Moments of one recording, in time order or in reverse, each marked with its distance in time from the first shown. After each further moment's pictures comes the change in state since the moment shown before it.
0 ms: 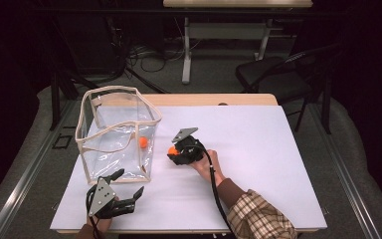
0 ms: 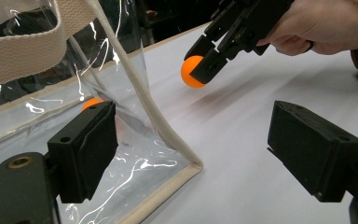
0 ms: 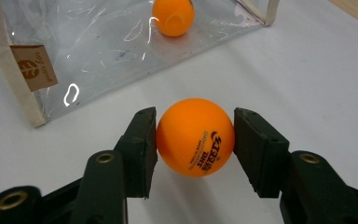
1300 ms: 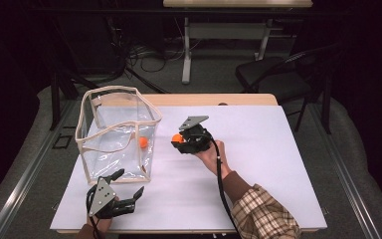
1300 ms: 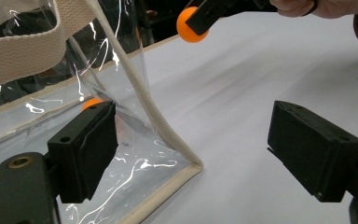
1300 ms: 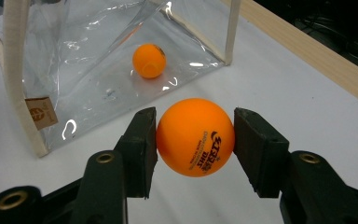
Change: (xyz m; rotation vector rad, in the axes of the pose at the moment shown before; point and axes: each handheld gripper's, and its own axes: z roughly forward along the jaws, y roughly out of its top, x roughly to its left) left arm 0.000 0.000 0.000 0.003 -0.003 0.001; right arm -0.018 0.023 -0.037 -0.088 -0.038 0.015
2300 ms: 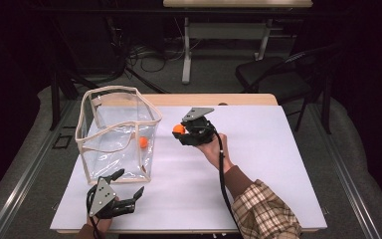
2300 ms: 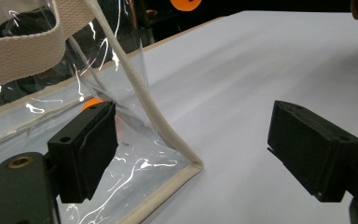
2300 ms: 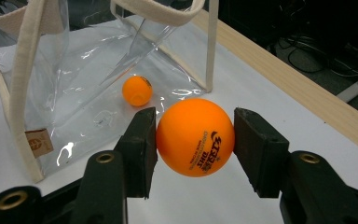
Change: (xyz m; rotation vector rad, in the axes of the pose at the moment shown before) left arm 0.000 0.000 0.000 0.002 0.004 0.006; right arm -0.010 0.019 -0.018 -0.070 -0.031 0.010
